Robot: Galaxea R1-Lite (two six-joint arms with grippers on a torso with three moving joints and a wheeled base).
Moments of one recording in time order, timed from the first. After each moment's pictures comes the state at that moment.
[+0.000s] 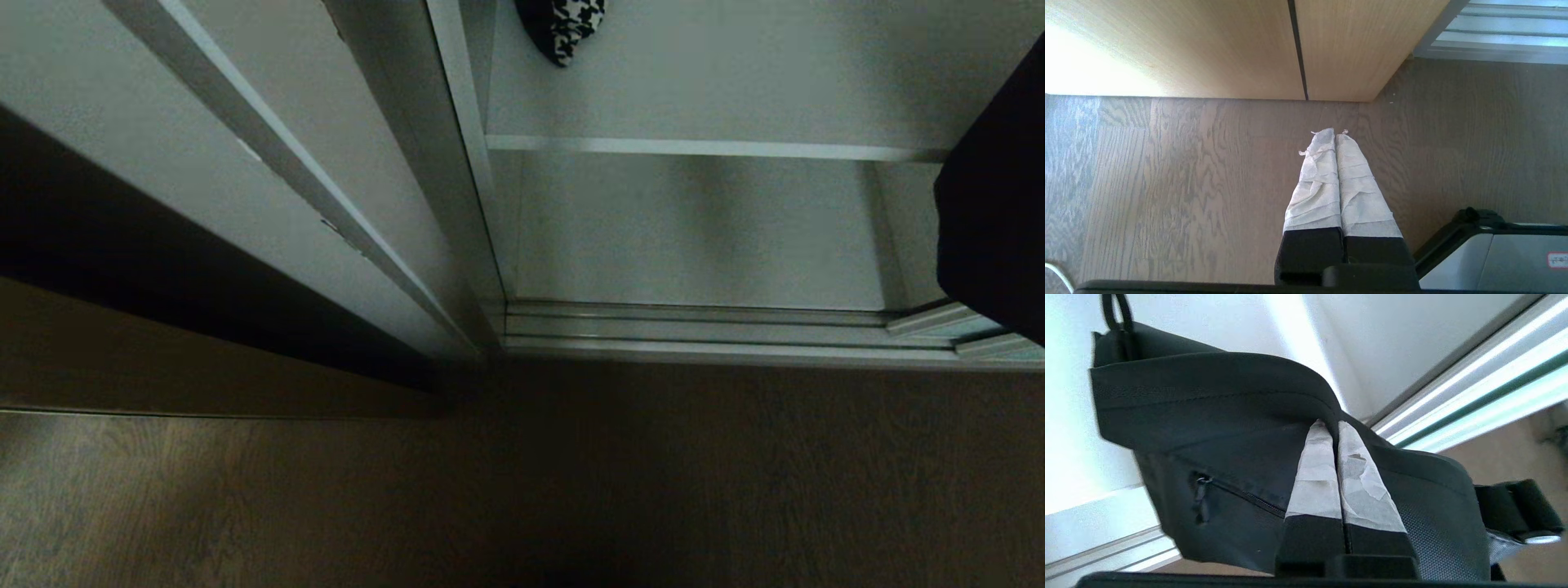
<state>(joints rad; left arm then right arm) 0.00 0.00 0.00 0.00 0.00 0.00 -0.15 0.94 -1.68 0.47 -0.43 0.04</state>
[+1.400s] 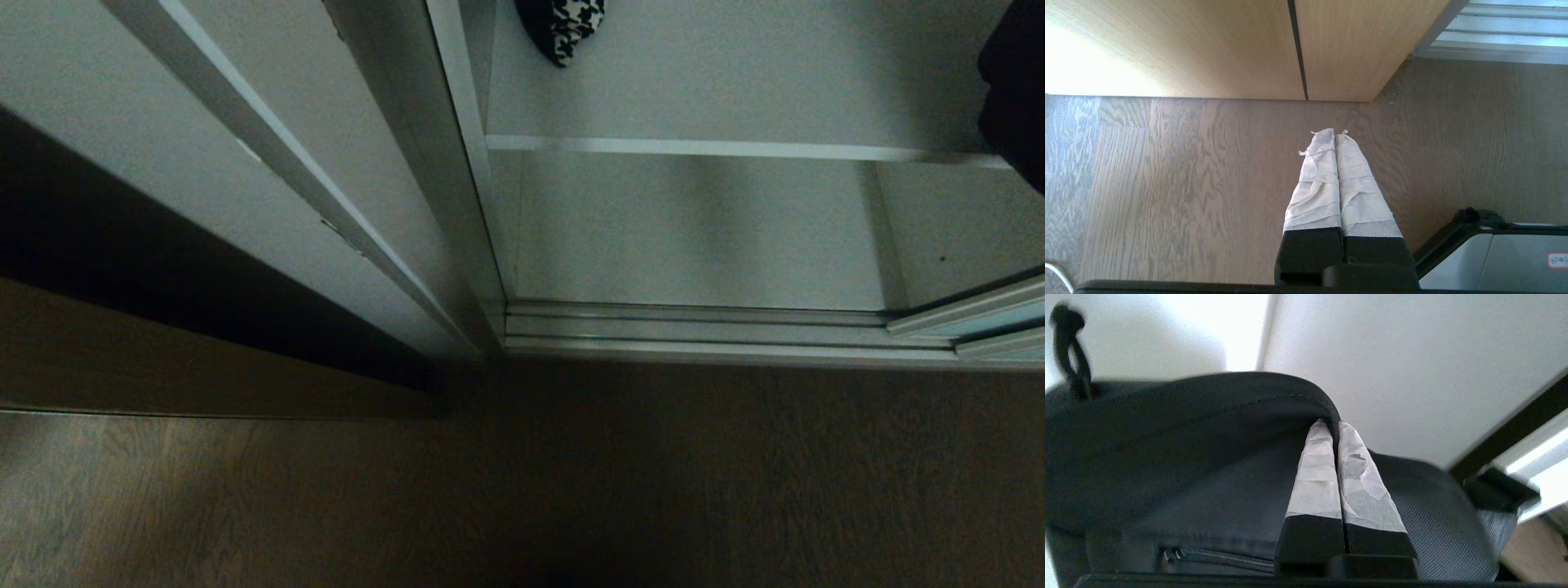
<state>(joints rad) 0.00 0.00 0.00 0.00 0.00 0.00 -0.16 1.16 -1.94 0.14 -0.52 -0.07</state>
